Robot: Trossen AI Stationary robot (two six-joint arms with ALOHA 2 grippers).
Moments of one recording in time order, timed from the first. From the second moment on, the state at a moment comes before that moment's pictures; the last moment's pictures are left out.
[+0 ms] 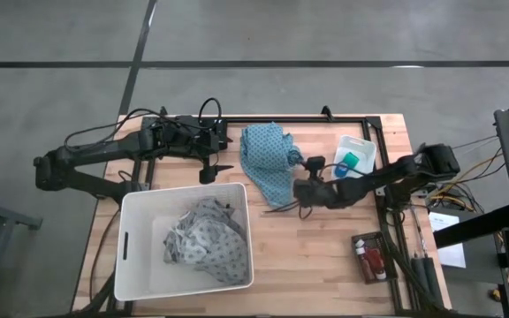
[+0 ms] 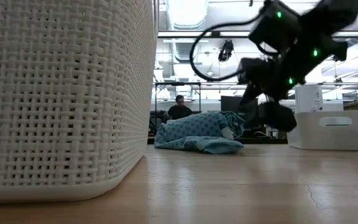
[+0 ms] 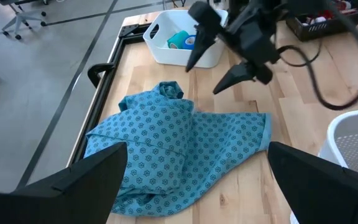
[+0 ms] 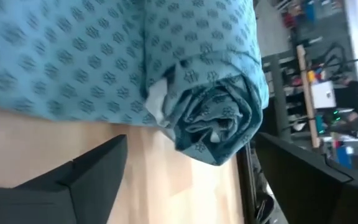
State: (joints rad) left arm 0.29 1.18 1.01 -0.40 0.10 0.31; right arm 0.11 1.55 0.65 -0.07 0.90 -0.26
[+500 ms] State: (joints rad) left arm 0.29 1.18 1.01 -0.40 0.10 0.31; right arm -0.05 1.55 0.39 0.62 0.70 -0.66
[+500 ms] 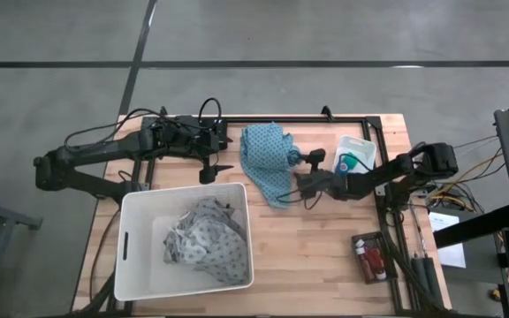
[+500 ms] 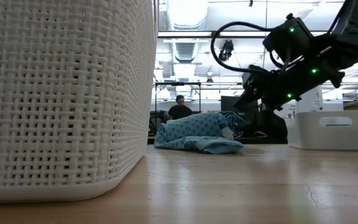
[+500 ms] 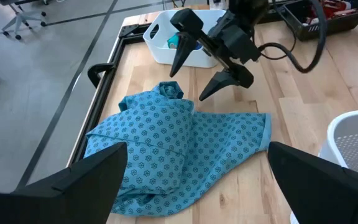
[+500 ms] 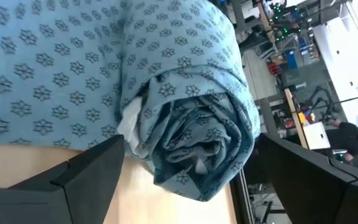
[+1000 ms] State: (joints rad) left arm 0.29 1.18 1.01 -0.40 0.10 0.31; right arm -0.05 1.53 0.41 0.63 0.65 -0.51
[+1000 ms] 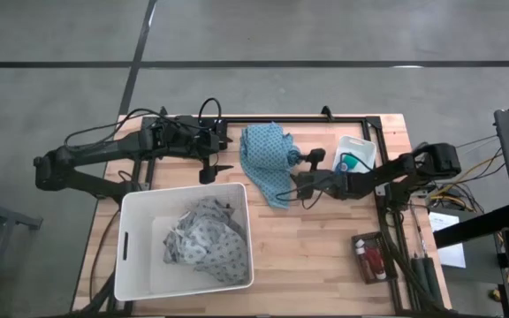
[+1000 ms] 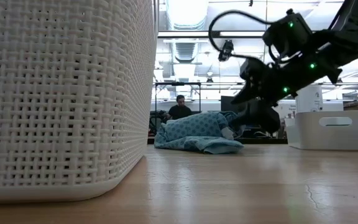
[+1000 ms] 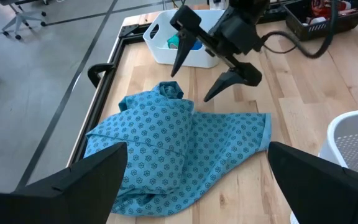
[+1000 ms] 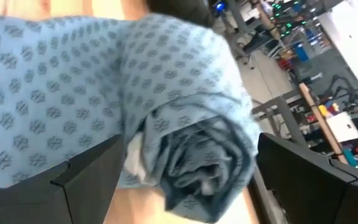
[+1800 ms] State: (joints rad) left arm 0.29 1.18 1.01 -0.40 0.10 0.31; right arm -0.04 1.49 0.40 0.40 0.65 -0.67
